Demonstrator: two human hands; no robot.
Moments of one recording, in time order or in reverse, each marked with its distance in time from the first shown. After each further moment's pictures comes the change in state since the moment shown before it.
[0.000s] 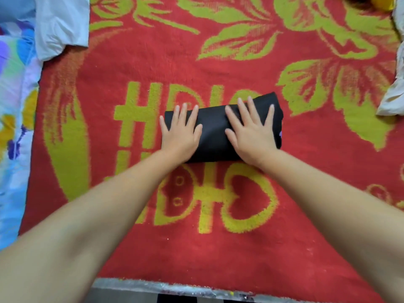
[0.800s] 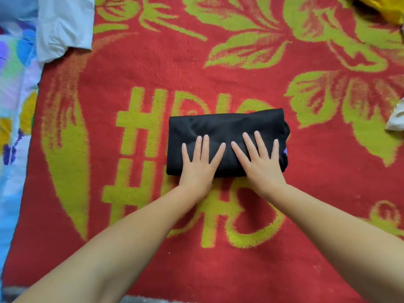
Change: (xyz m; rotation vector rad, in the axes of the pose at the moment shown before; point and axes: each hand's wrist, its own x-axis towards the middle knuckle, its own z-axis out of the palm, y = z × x) left_hand -0.036 0.022 0.049 0.394 -0.047 0.182; right_hand -0.029 0.011 0.048 -0.193 -0.119 -0.101
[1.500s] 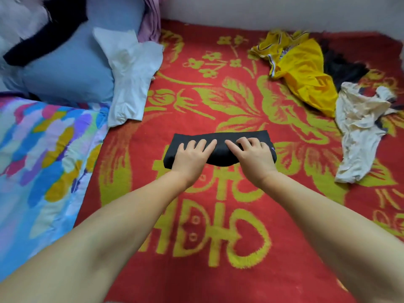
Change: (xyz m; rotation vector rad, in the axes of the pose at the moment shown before) left_hand -0.042 -0.088 -0.190 0.001 0.310 -0.031; right_hand -0.002 -0.008 -0.227 0.012 0.239 0.007
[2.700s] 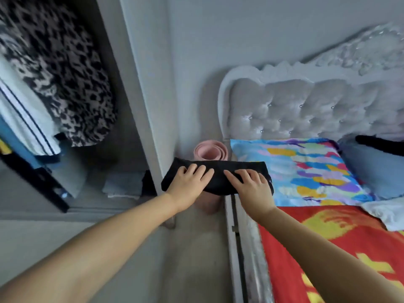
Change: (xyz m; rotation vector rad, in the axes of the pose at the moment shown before) left_hand -0.688 0.055 -0.155 0.294 -0.102 -1.259; right_hand -0.338 -0.439 -0.192 0.054 0.518 -1.452
